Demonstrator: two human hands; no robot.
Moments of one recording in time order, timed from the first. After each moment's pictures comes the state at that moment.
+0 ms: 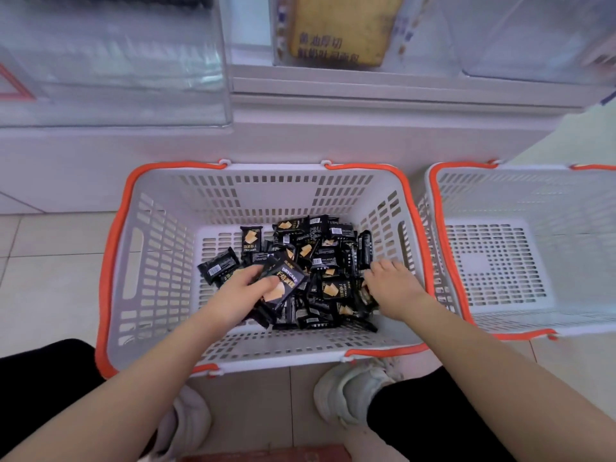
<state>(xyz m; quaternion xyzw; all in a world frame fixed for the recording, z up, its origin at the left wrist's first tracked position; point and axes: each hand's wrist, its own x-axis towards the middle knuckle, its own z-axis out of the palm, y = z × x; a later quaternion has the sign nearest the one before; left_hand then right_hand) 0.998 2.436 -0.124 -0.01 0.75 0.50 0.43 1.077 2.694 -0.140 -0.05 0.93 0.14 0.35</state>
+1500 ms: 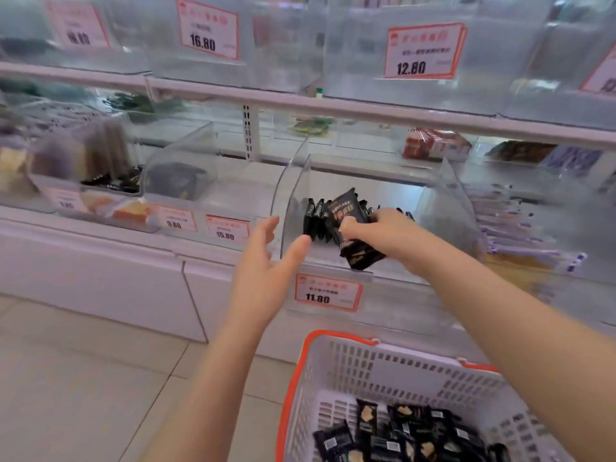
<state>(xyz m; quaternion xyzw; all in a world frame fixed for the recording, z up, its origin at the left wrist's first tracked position) 0.862 2.275 0.122 0.04 0.79 0.60 -0.14 0.823 2.454 0.169 0.06 0.89 -0.44 0.04</state>
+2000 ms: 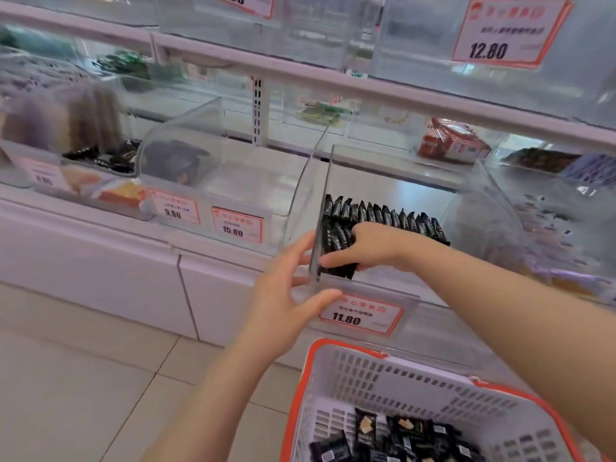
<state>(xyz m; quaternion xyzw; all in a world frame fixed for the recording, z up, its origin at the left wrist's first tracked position) 0.839 2.254 0.082 0.19 0.78 0.59 -0.10 0.755 2.421 0.134 -0.01 0.95 -0.23 0.19</state>
